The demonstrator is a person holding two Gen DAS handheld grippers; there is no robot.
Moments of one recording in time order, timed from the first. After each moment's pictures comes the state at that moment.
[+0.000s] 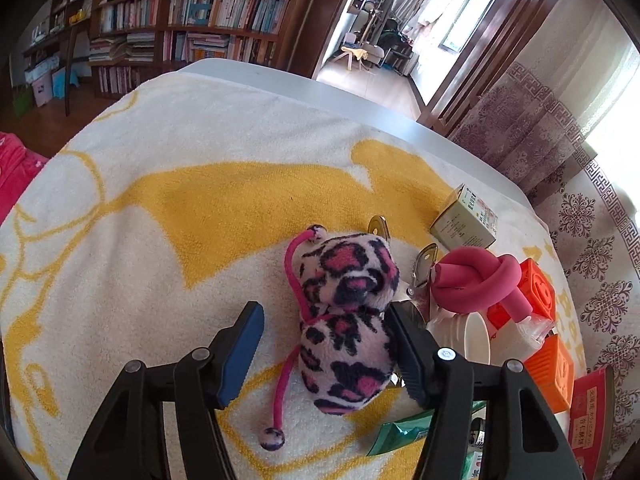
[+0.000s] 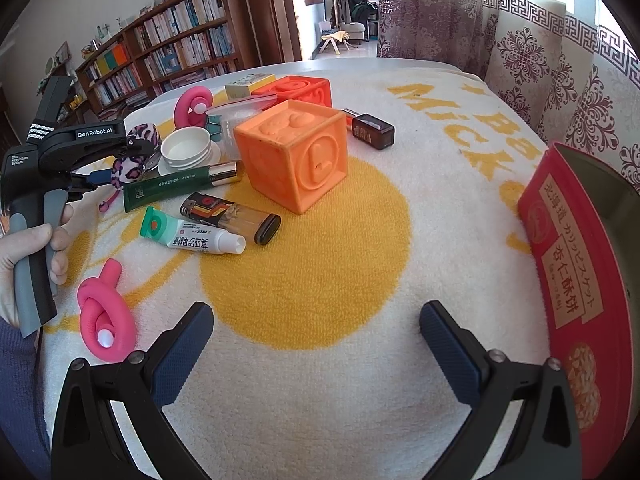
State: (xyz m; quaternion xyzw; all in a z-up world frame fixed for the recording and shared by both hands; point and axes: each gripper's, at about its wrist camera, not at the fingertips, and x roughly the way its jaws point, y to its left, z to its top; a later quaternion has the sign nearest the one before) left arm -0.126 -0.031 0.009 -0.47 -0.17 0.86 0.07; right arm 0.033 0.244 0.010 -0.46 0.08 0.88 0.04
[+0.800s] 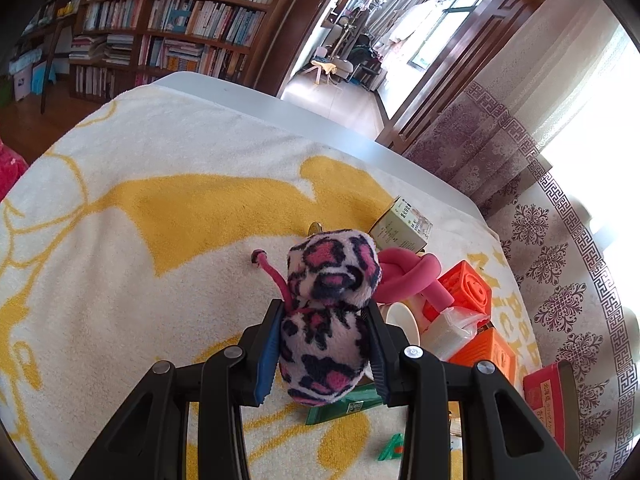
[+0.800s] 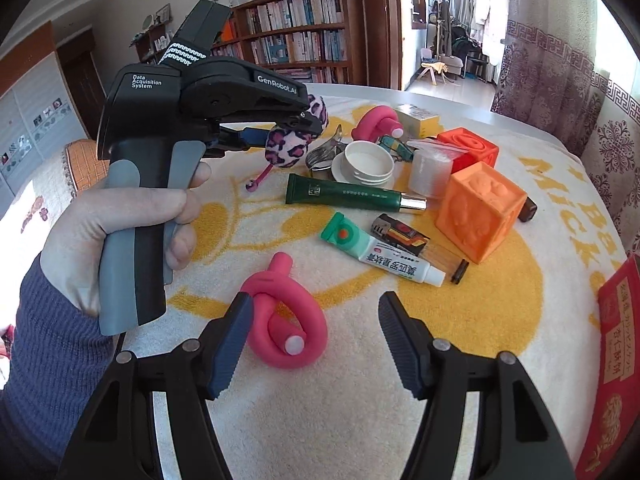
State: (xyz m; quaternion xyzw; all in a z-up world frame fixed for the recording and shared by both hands) left arm -0.103 -0.024 0.035 -0.44 -0.20 0.87 0.12; right arm 0.029 0.139 0.036 -0.44 0.00 0.89 -0.12
